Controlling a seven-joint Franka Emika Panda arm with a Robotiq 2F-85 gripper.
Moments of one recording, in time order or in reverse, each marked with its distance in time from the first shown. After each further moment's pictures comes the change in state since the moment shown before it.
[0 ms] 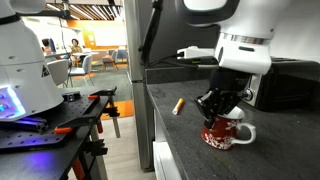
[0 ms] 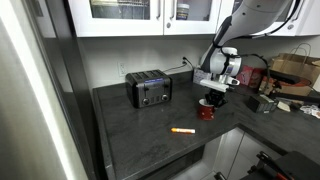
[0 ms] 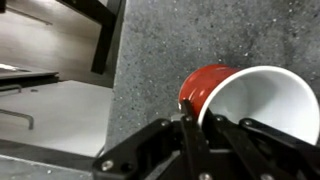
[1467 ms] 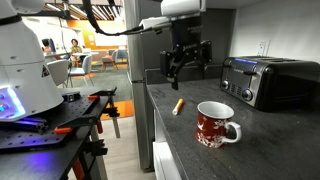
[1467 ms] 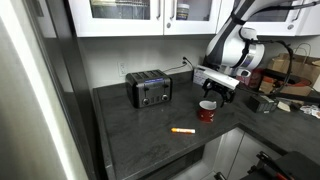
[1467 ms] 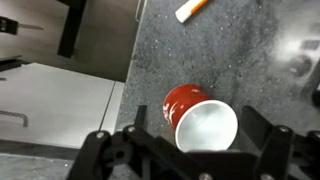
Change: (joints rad) arm 0.055 -0.455 0.066 -0.472 -0.035 0.309 -0.009
